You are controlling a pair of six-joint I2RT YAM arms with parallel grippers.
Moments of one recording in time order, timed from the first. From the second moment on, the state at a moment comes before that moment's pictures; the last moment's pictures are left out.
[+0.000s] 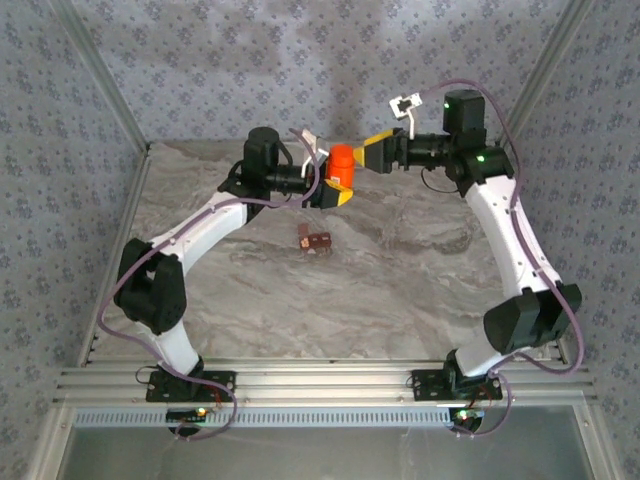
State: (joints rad) left arm -0.53 1.74 1.44 0.13 1.11 -0.08; right arm 0.21 1.56 1.72 -0.59 -1.04 0.13
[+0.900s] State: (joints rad) left arm -0.53 1.74 1.44 0.06 1.16 -0.06; right arm 0.29 1.66 1.80 -0.68 -1.06 0.09
